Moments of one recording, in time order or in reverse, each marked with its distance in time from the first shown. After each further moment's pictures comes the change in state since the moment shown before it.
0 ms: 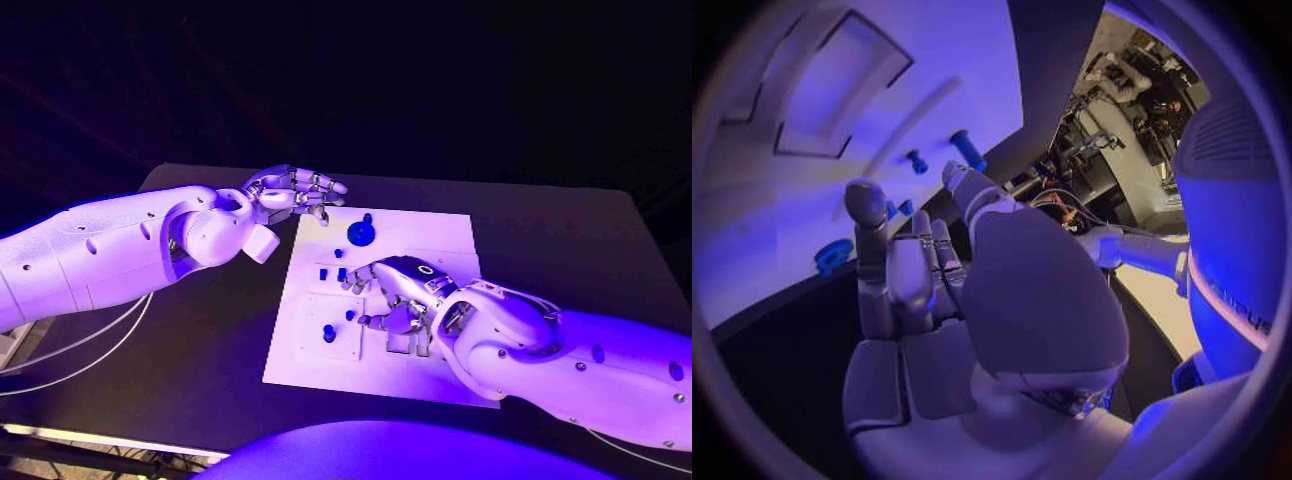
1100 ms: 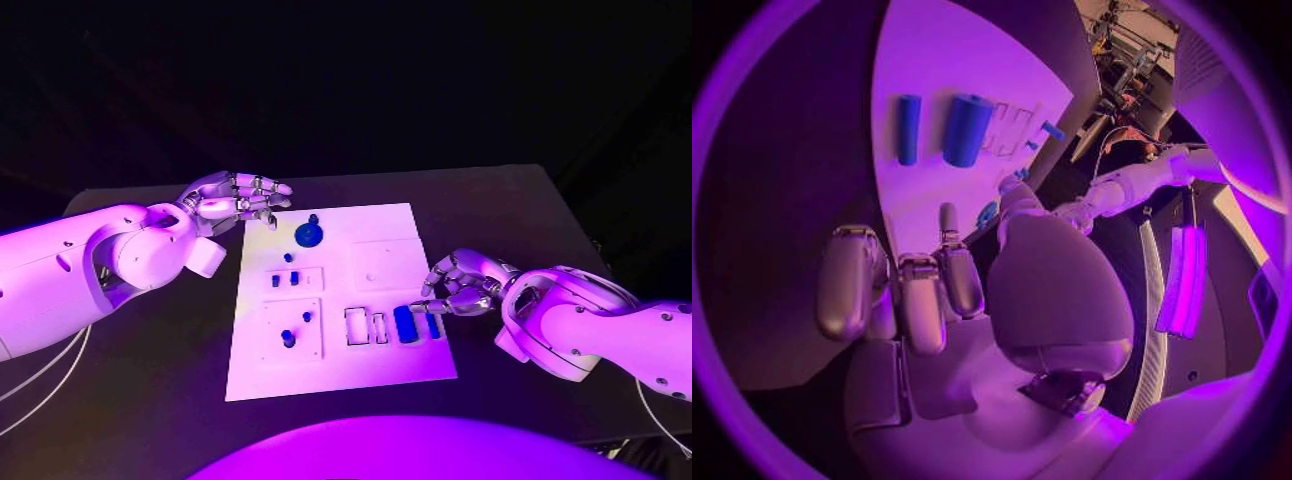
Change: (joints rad) left arm 0.000 -0.009 -0.005 0.010 0.001 0.001 0.005; left_hand -0.004 0.004 0.000 0.000 0.000 0.000 0.000 0.004 -0.002 0.000 0.000 0.000 -0.003 0.000 0.000 0.000 -0.001 0.000 0.000 0.000 0.000 0.000; right arm -0.007 -0.372 -0.031 0.110 0.351 0.008 -0.155; right_hand -0.251 0.036 -0.321 0.183 0.000 0.108 -0.040 0.238 0.052 0.614 -0.079 0.903 1.132 0.039 -0.057 0.193 0.257 -0.071 0.190 -0.055 0.516 0.096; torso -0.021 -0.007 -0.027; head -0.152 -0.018
